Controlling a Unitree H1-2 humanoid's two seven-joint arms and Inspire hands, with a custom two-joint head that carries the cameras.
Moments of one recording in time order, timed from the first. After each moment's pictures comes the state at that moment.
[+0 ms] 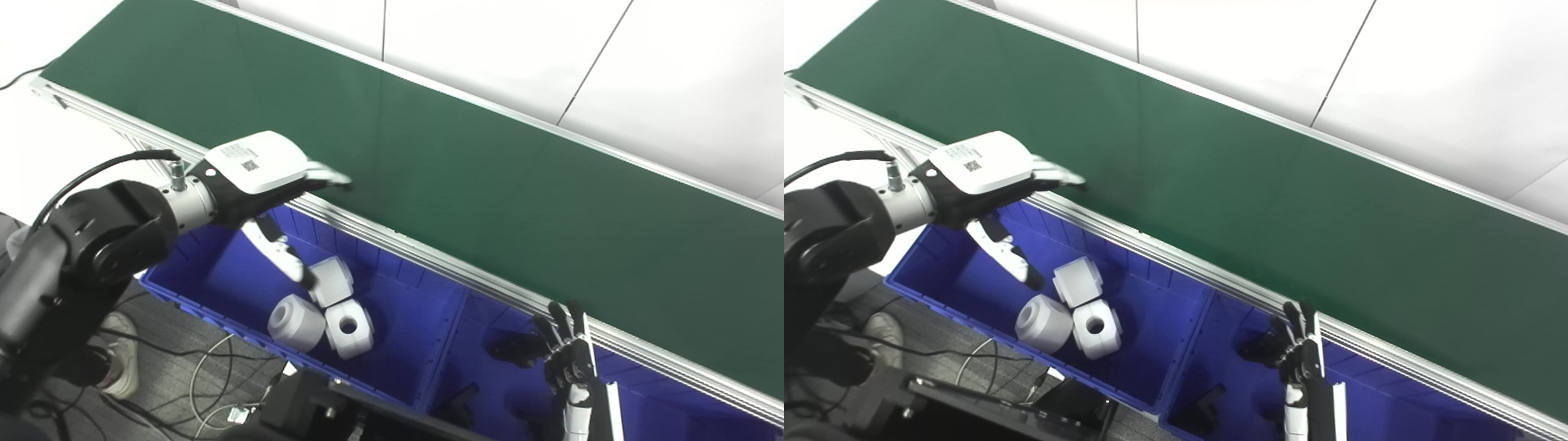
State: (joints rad) left arm 0.18 0.56 0.02 -0.72 0.54 0.01 -0.76; right arm 0.62 -0.05 0.28 -0.30 -0.01 -0.19 0.07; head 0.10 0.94
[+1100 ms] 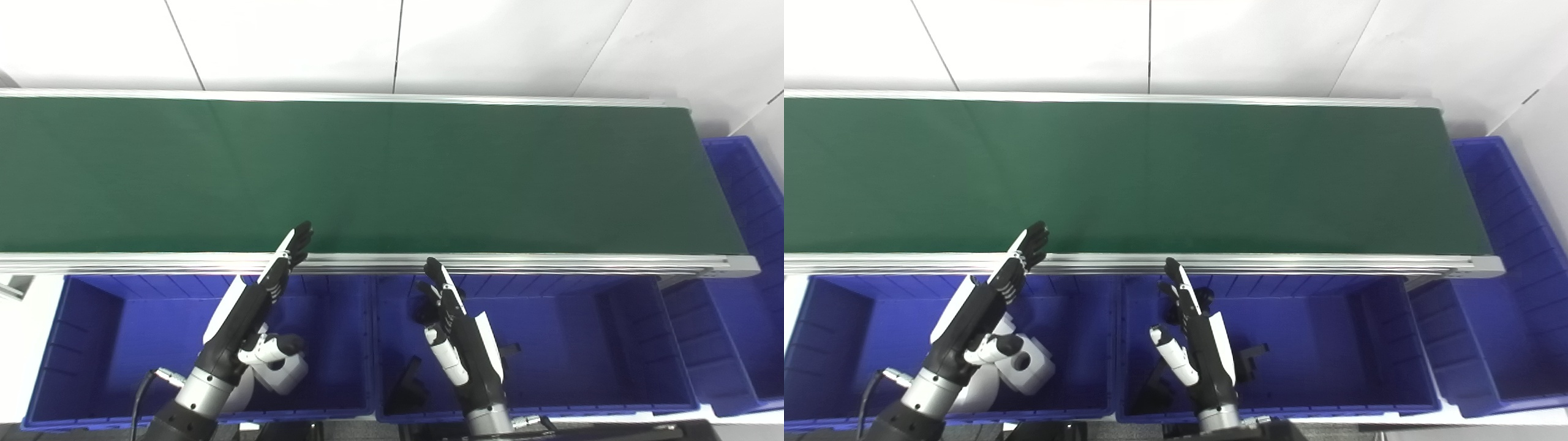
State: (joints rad) left arm 0.37 0.14 -0.21 -0.11 0.07 -0.38 -0.38; right arm 0.57 0.05 0.34 -0.09 -0.21 -0.28 -0.10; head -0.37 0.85
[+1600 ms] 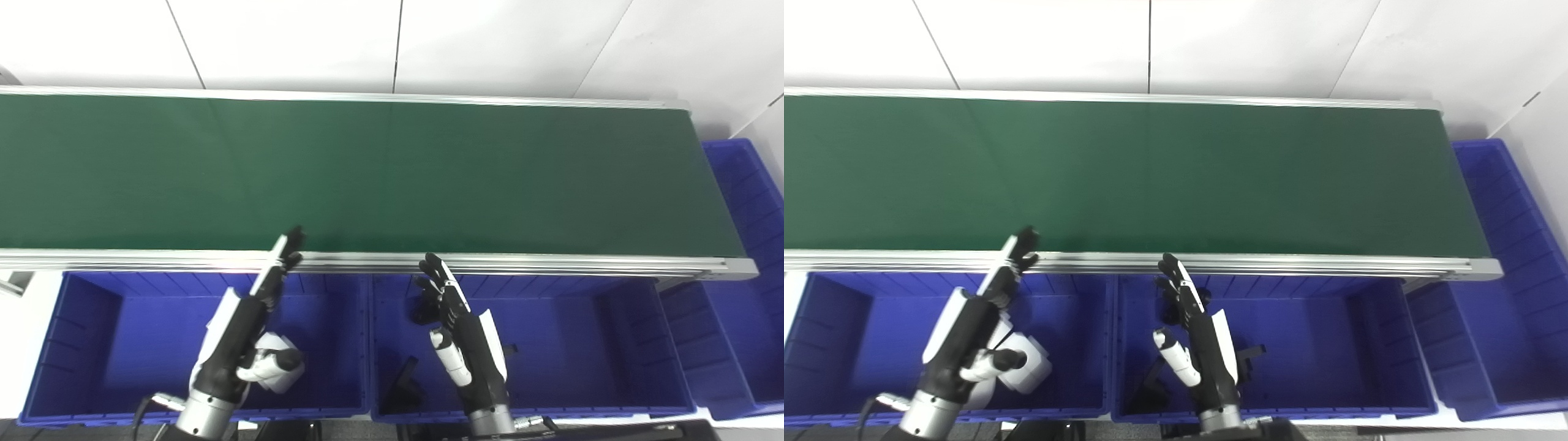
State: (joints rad) left arm 0.44 0.09 -0.21 -0.22 0.14 -0.42 -0.23; right arm 0.57 0.04 0.33 -0.09 -0.26 -0.41 -0.14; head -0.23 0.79
